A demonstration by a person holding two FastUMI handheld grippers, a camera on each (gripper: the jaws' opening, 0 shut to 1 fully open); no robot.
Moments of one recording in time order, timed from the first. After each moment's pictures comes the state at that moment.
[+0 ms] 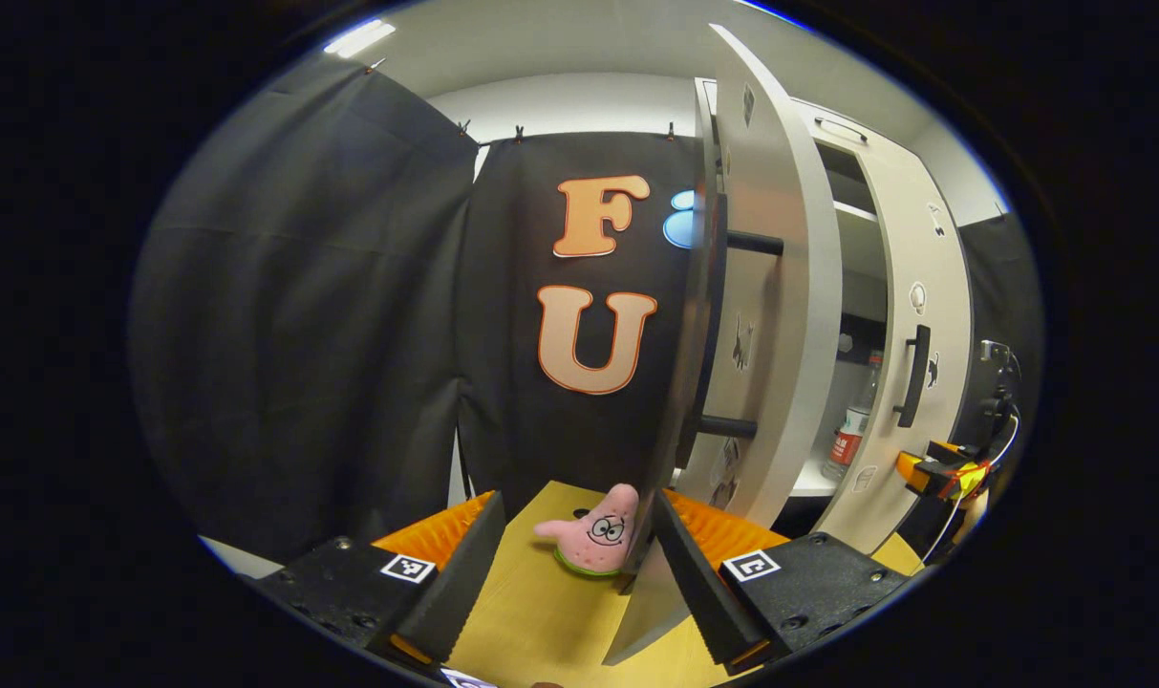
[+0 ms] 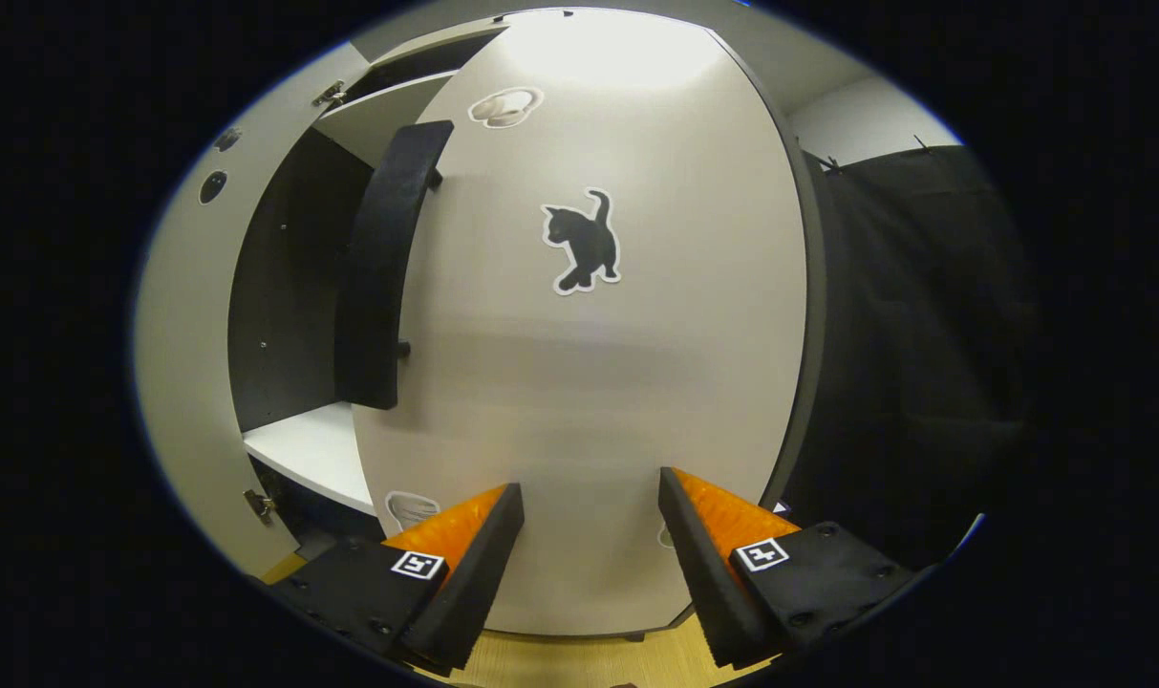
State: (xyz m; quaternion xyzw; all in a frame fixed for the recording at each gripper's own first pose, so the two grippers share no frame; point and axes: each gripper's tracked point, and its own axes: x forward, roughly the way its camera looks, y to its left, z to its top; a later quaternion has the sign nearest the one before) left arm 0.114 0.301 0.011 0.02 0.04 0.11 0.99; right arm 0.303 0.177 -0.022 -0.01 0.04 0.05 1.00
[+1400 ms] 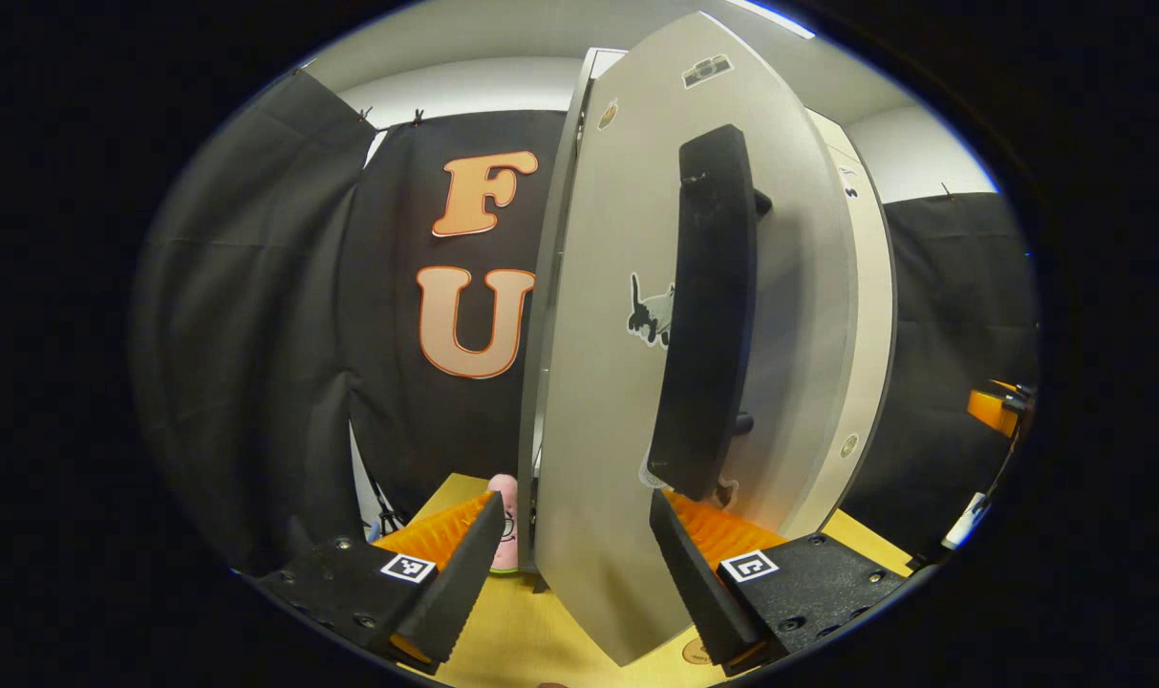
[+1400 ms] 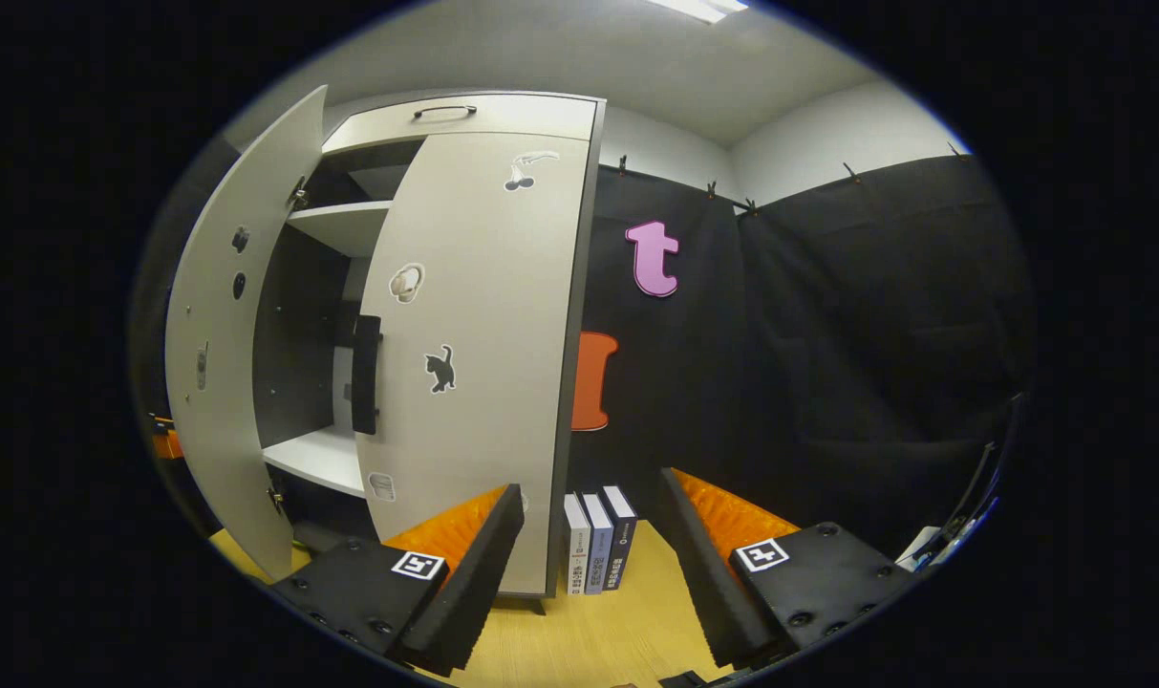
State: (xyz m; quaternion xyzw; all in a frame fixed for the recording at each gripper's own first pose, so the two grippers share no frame) left arm 0.160 0.181 -0.019 0.03 0.07 -0.04 1.00; right arm 0.128 0.025 0.065 -0.01 -0.01 -0.03 1.00
